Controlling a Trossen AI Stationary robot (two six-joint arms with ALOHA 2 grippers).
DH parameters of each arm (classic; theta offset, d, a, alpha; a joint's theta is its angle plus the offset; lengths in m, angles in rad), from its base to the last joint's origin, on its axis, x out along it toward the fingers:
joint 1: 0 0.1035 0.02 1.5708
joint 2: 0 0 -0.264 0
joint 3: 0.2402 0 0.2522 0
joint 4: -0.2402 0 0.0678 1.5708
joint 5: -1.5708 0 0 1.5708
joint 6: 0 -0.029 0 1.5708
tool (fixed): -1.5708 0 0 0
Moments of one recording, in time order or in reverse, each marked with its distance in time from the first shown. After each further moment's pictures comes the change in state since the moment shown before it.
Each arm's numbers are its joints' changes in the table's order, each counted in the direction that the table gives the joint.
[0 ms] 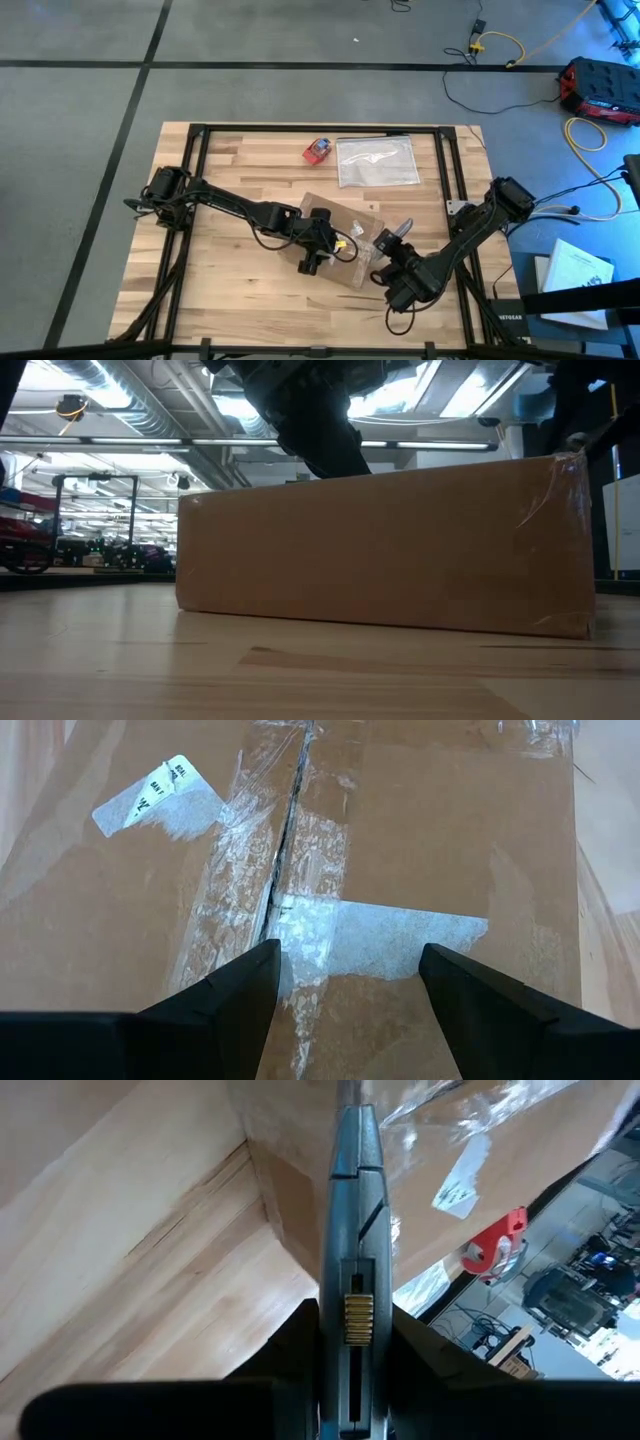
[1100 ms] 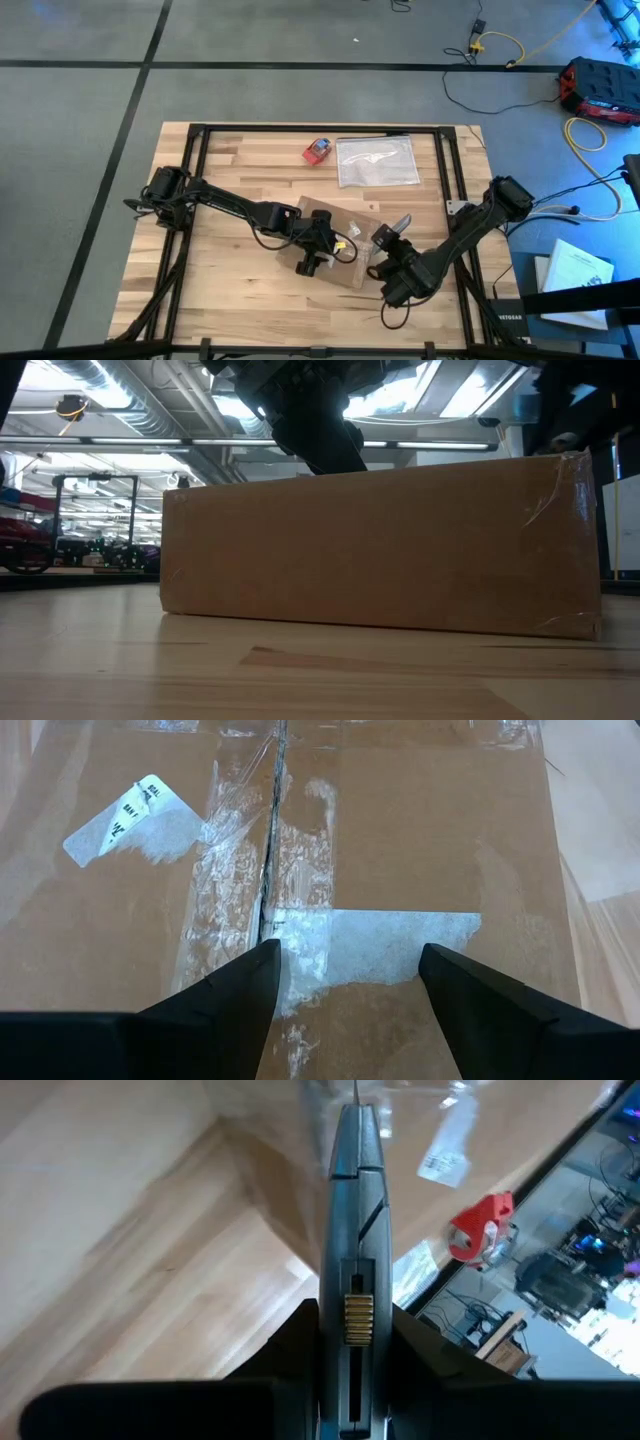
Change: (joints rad) left arm 0.000 0.000 0.000 -0.002 0.046 -0.032; right arm -0.036 0.000 0.000 -0.016 0.036 -0.009
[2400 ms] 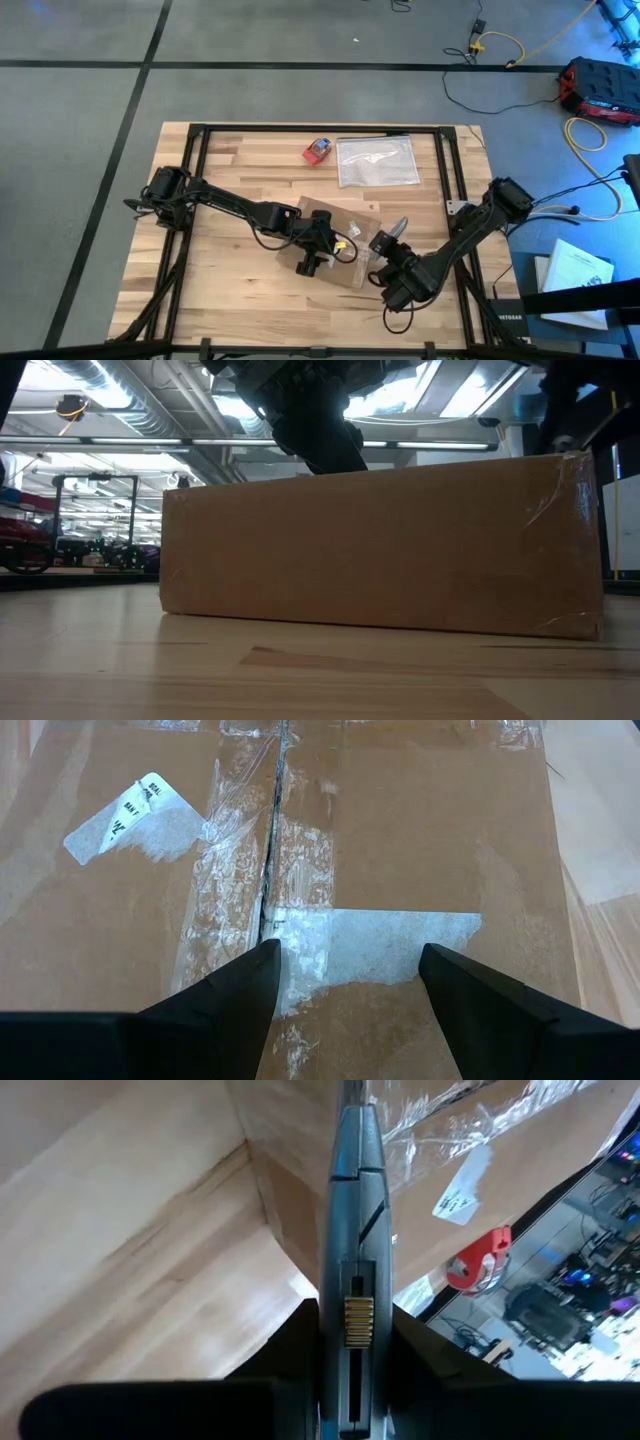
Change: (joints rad) left arm 0.000 0.000 0.000 0.002 -0.001 0.013; right arm 0.015 -0.014 0.000 0.050 -0.012 0.114
